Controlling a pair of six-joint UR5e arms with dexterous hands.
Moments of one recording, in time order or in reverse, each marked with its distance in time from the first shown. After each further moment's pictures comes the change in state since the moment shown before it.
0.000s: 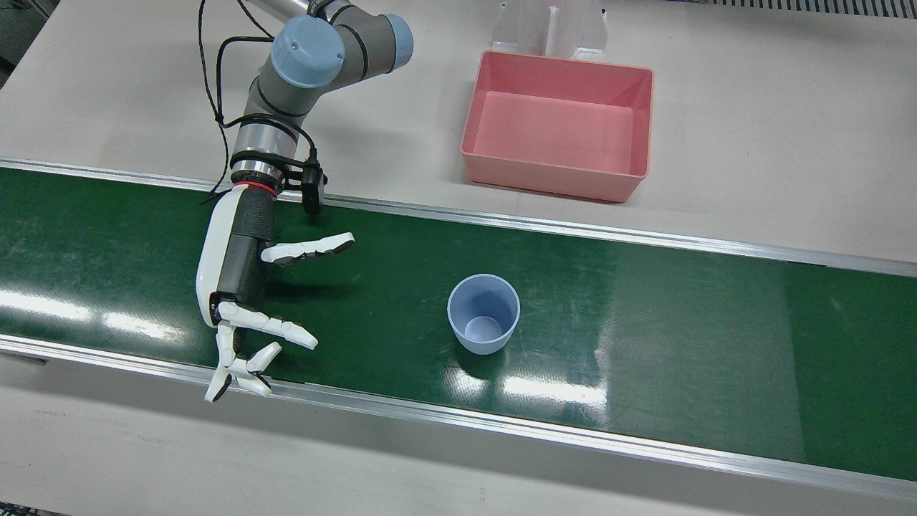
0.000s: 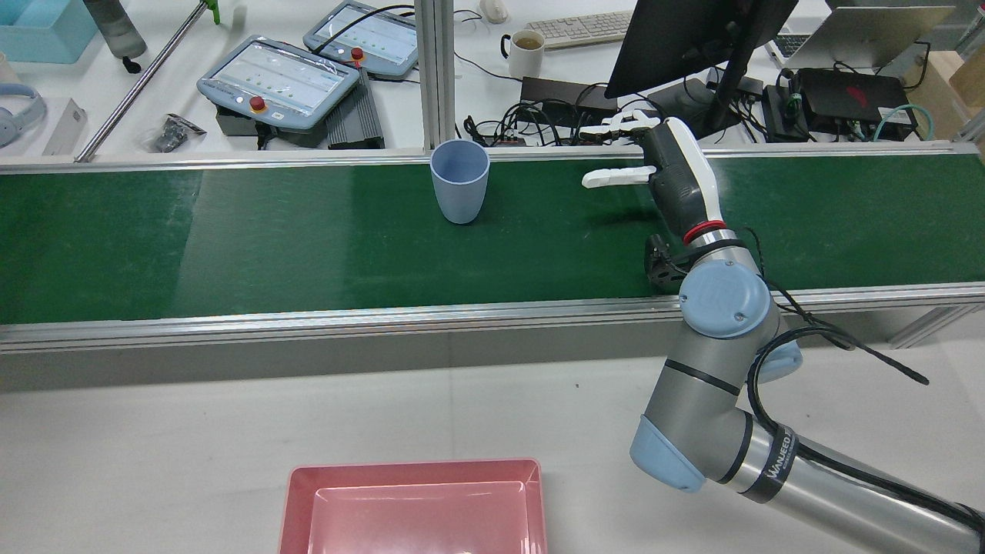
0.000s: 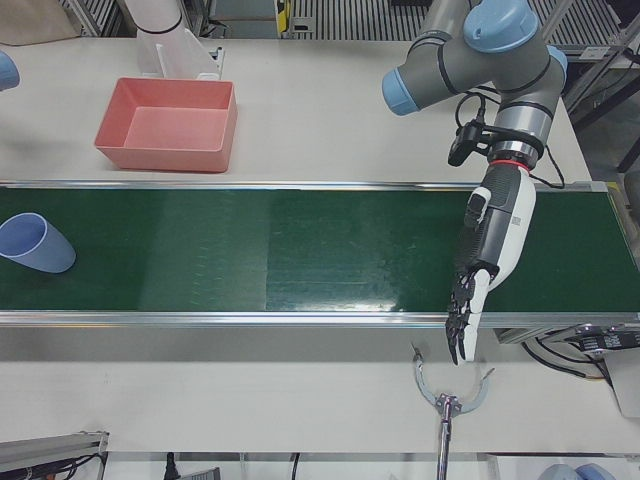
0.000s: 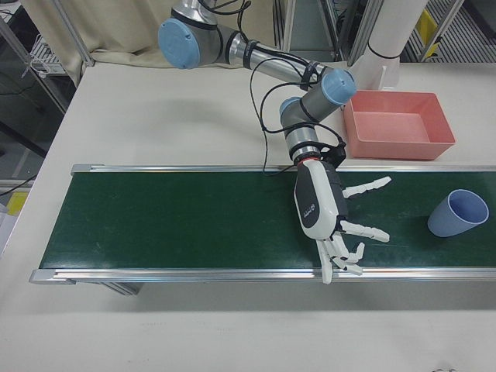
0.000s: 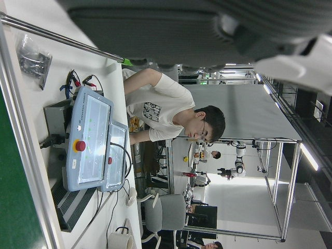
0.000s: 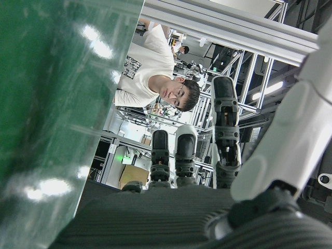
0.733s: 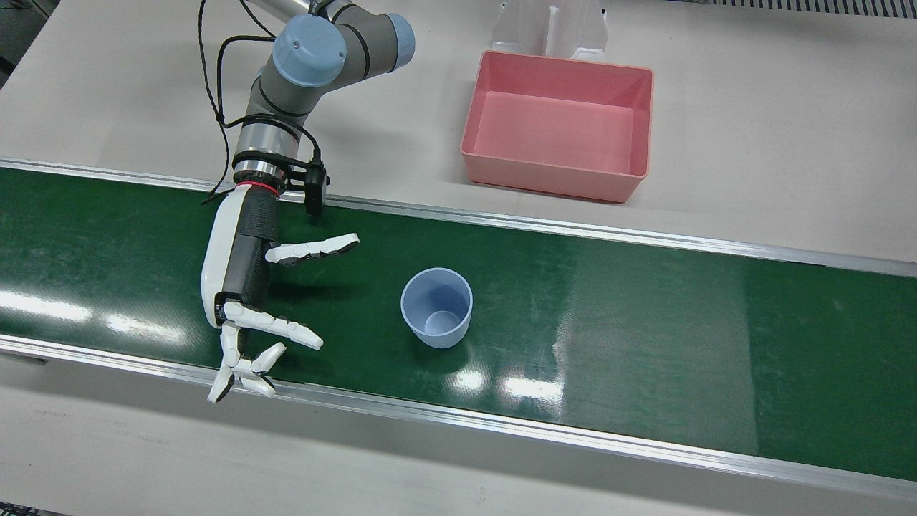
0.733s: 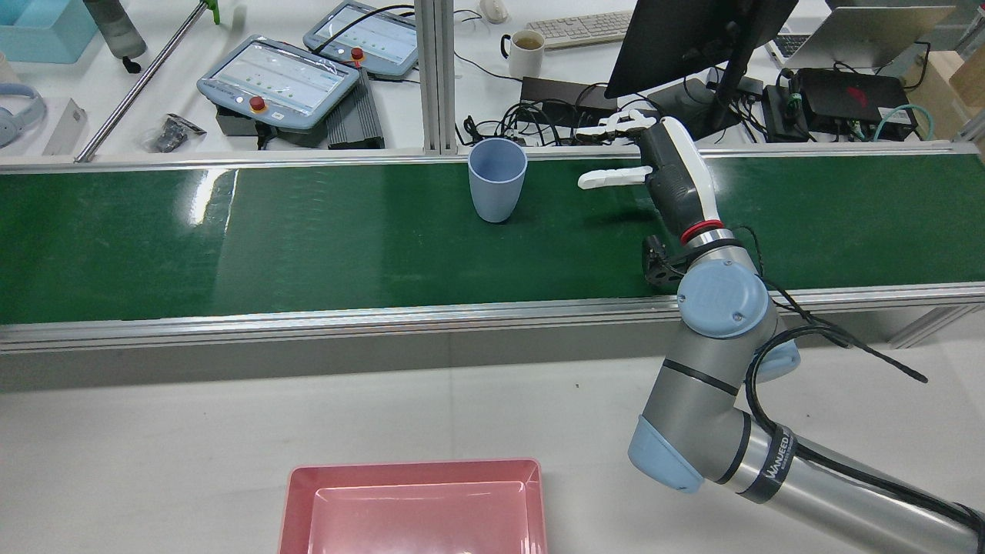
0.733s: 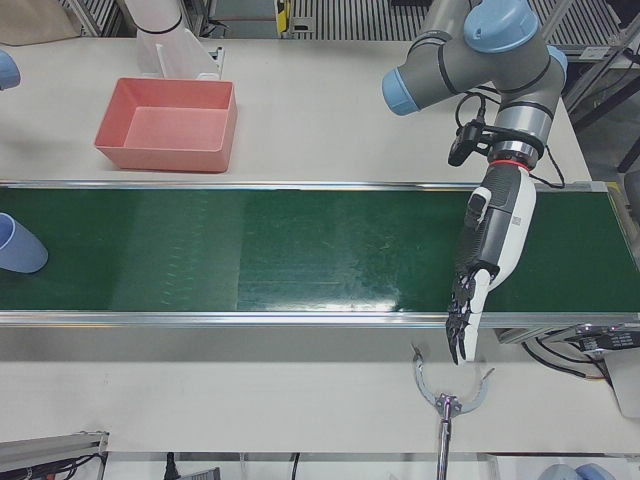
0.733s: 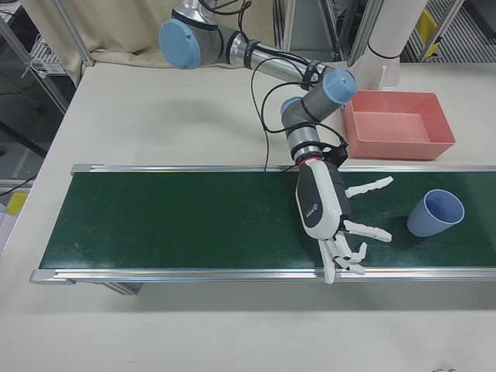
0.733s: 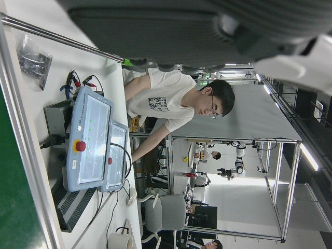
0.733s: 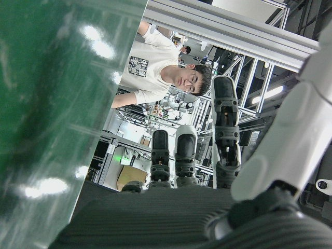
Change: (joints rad) left arm 0.000 0.001 0.000 0.000 -0.001 0.000; right arm -0.002 0.005 0.001 0.001 -0.003 -0.032
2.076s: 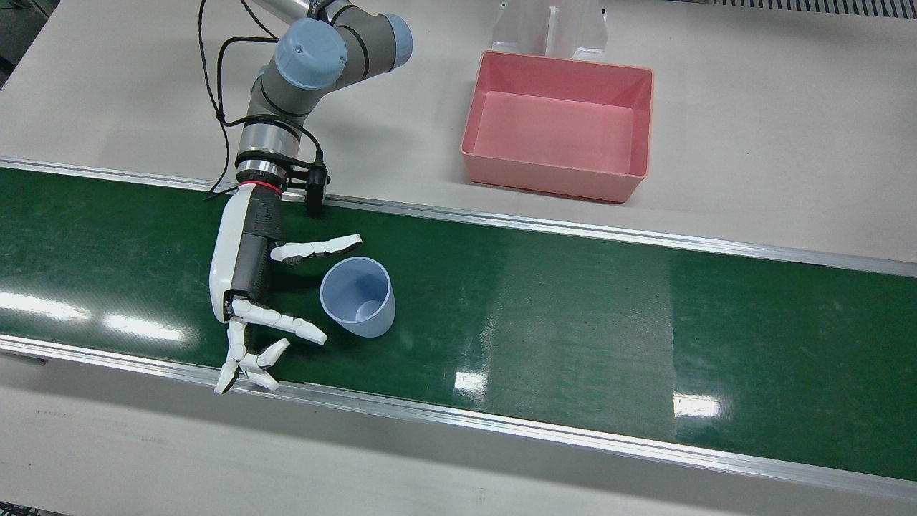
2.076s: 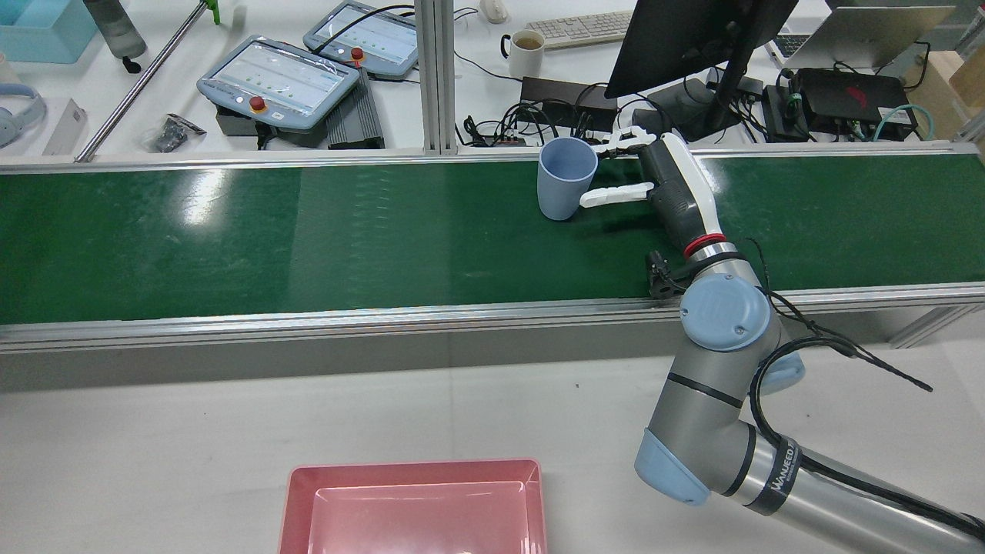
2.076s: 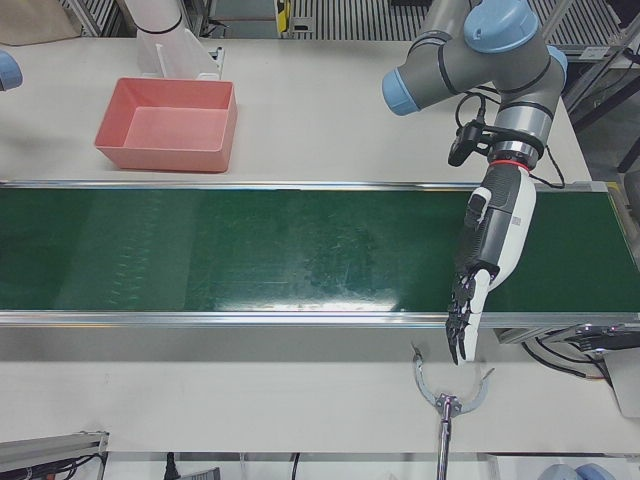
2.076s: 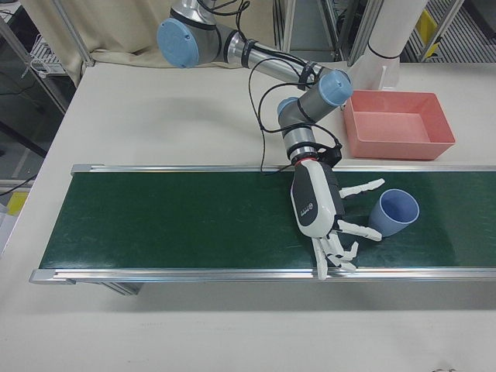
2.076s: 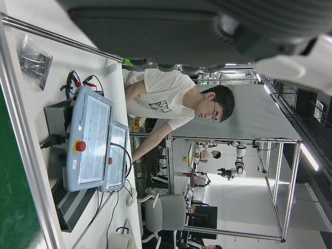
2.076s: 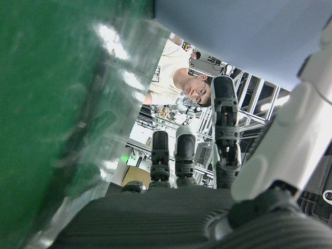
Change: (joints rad) left arm 0.000 0.000 0.001 0.000 0.001 0.000; right arm -0.018 -0.027 0.002 -0.003 -0.002 -0.030
